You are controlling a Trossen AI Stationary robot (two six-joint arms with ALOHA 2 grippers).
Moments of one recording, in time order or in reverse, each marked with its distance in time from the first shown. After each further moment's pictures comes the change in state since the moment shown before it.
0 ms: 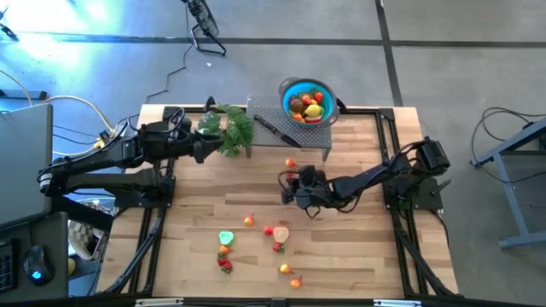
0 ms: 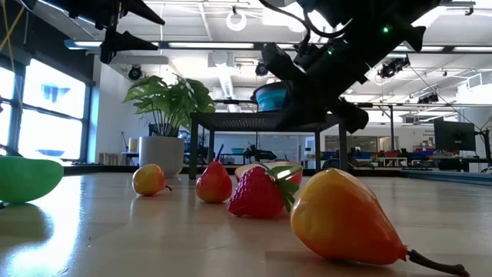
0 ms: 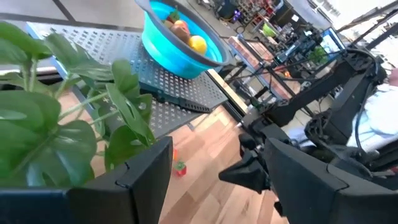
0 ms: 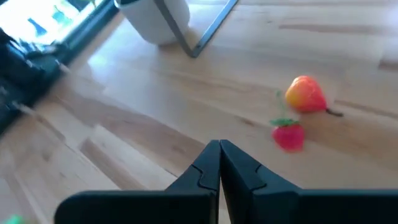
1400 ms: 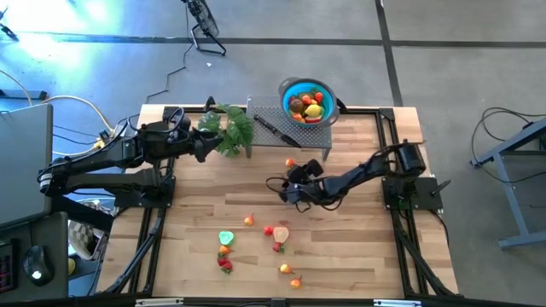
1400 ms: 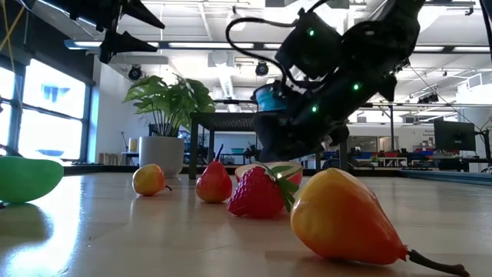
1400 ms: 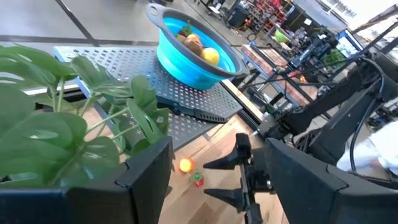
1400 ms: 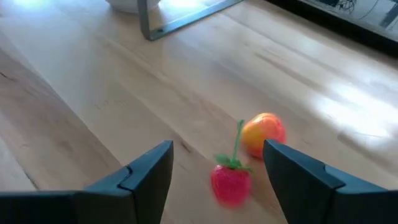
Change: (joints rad) left arm 0.000 0.000 0.001 -0.001 -0.069 0.061; right arm -0.082 0.204 -0.001 0.163 0.103 -0.497
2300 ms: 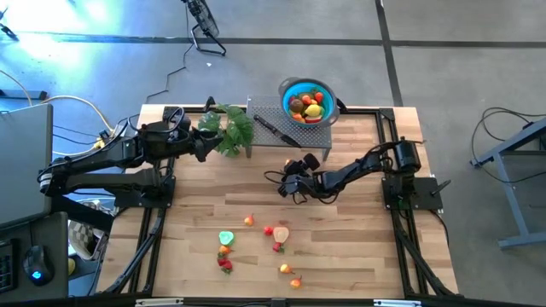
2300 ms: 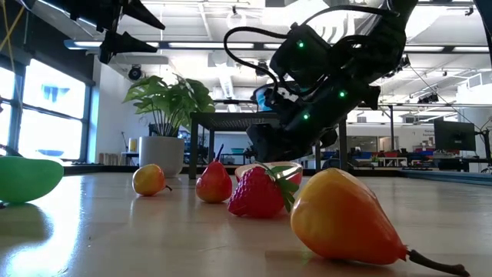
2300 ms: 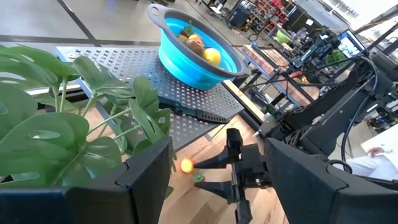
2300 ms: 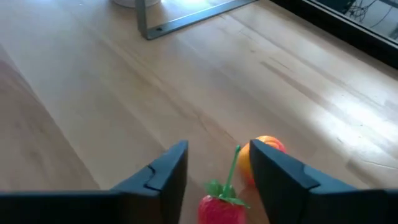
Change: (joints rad) left arm 0.000 0.003 0.000 0.000 -0.008 0.000; right arm -0.077 0.024 0.001 0.082 -0.079 -0.150
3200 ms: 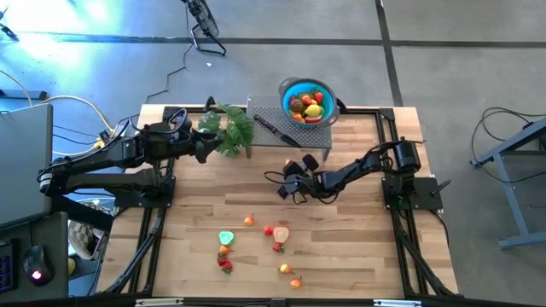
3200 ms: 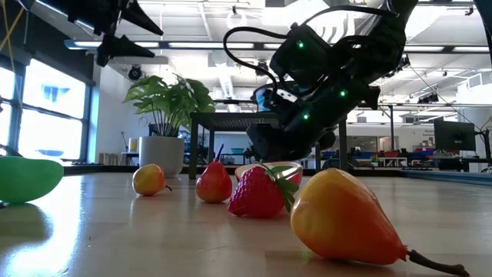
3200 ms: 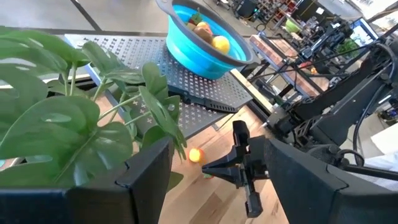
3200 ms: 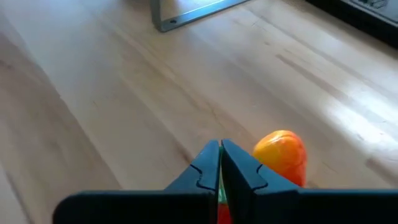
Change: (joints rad) left arm 0.000 0.000 0.000 -0.050 0.000 0.000; right arm 0.002 0.000 0.000 0.001 -0.057 0.002
